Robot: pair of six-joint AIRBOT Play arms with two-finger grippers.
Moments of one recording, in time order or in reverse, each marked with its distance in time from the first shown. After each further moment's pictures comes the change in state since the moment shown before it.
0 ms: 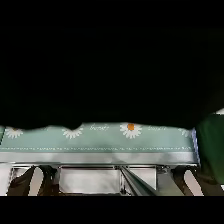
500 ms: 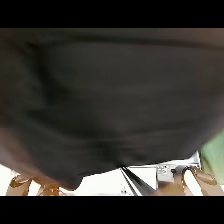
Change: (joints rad) left arm -0.150 0.001 -0.219 0.274 -0.090 -0.174; right arm 0.000 0.016 -0.334 0.026 0.015 0.024
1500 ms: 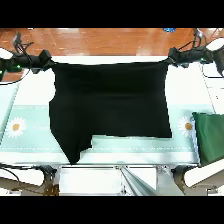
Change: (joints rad) left arm -0.172 -1.059 -0.170 -0.264 0.397 0.013; right arm 0.148 -1.124 0.095 0.163 -0.417 -0.020
